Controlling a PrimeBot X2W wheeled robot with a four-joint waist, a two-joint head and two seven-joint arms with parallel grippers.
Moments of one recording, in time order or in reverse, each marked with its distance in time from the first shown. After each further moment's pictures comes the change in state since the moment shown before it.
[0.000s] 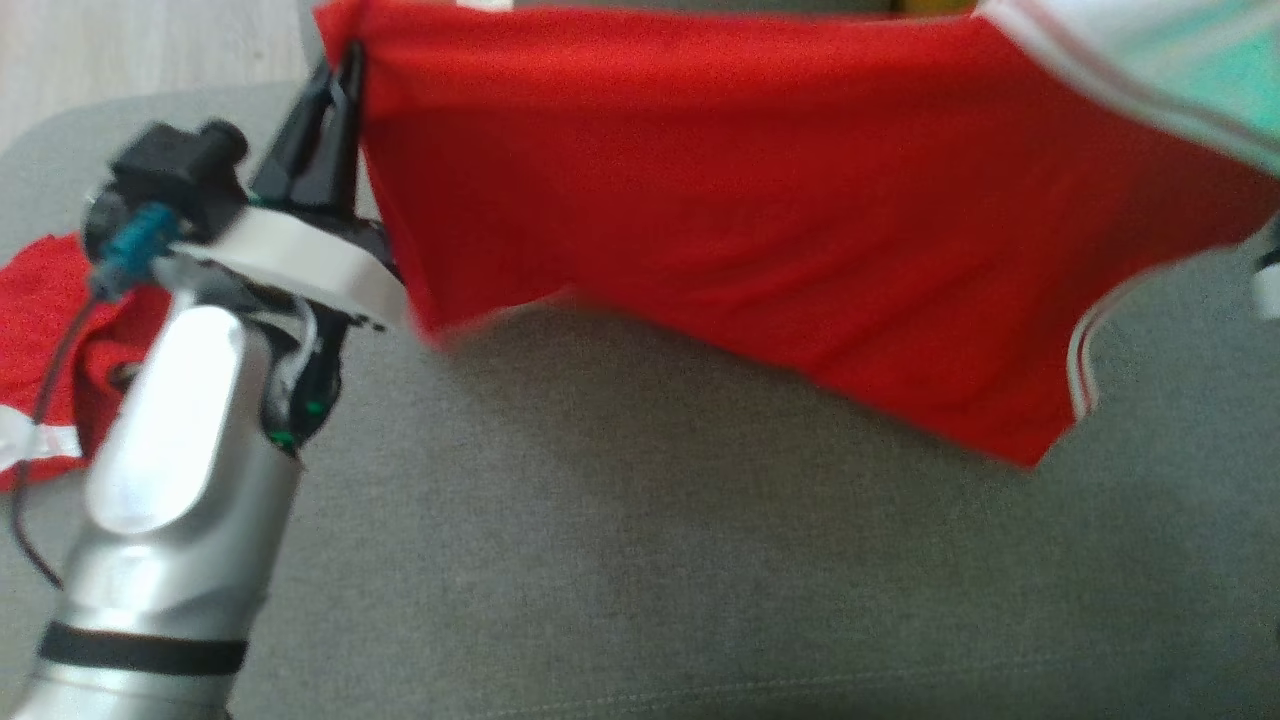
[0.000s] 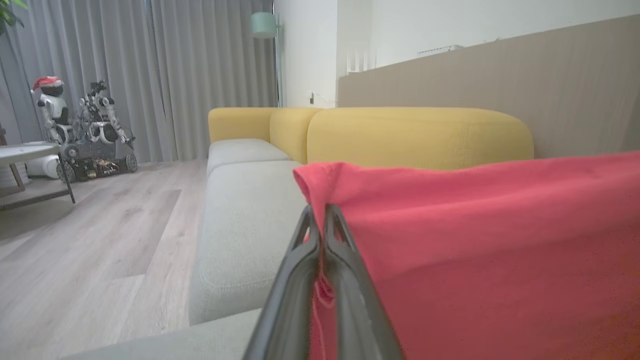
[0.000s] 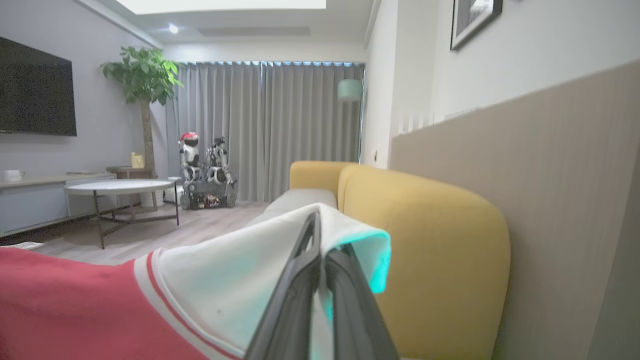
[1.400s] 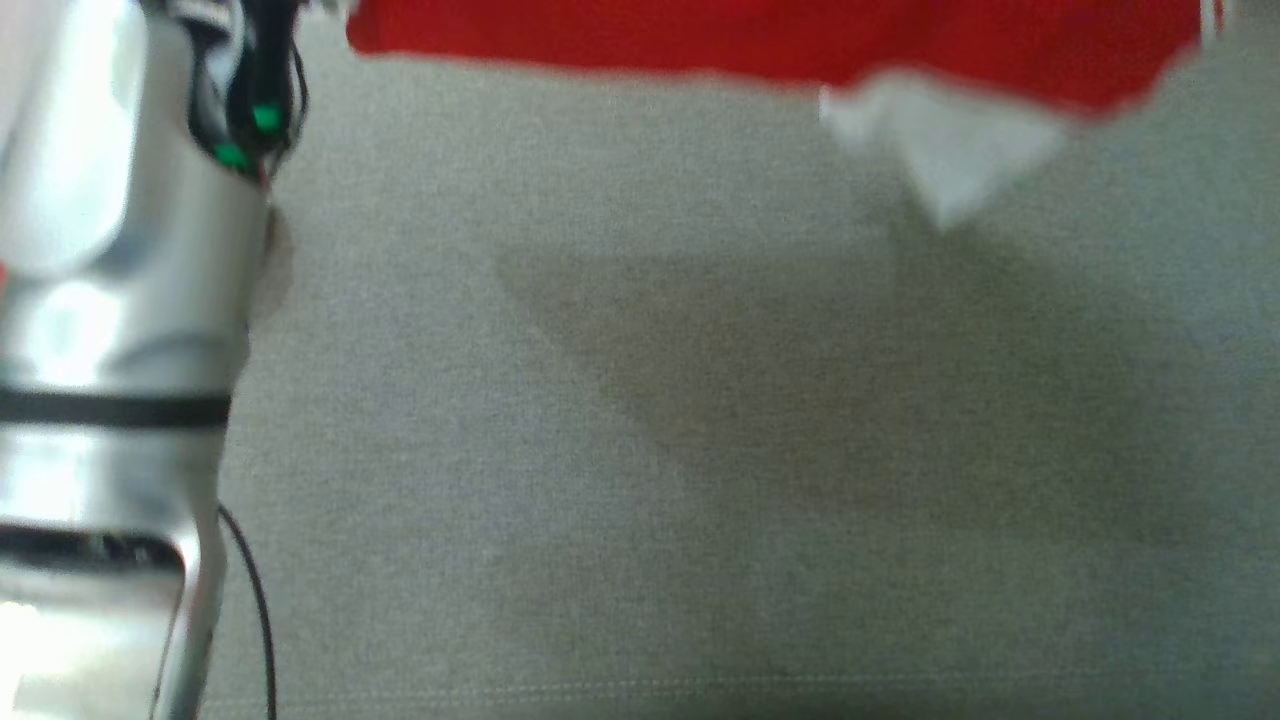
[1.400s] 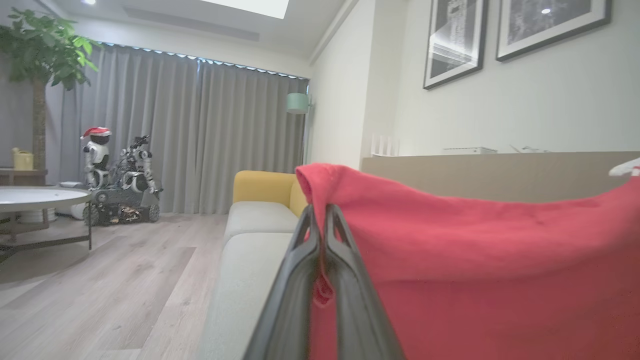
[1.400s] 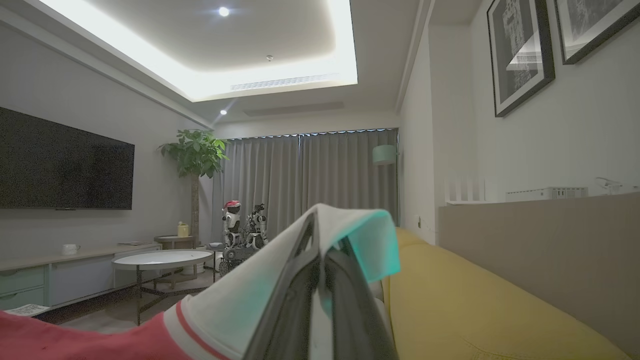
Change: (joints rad) left arm -0.414 -0.067 0.043 0.157 -0.079 -0.004 -0.011; right arm -0.769 -0.067 0.245 0.504 0.141 0.000 -0.053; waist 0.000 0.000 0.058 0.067
